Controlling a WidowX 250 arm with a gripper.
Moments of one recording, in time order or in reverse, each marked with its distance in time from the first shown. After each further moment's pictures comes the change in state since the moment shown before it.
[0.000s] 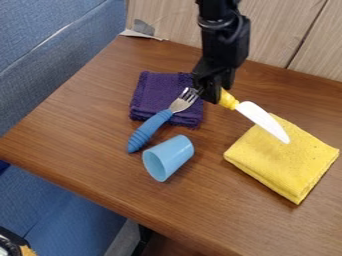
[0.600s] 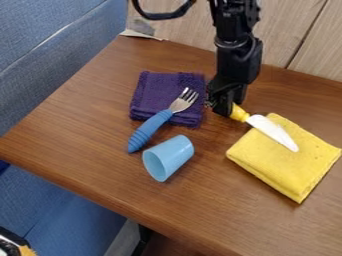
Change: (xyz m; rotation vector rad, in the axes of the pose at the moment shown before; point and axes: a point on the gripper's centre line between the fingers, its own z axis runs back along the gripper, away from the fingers) arm 0.003 0.016 -0.036 -0.044 -0.013 -0.008
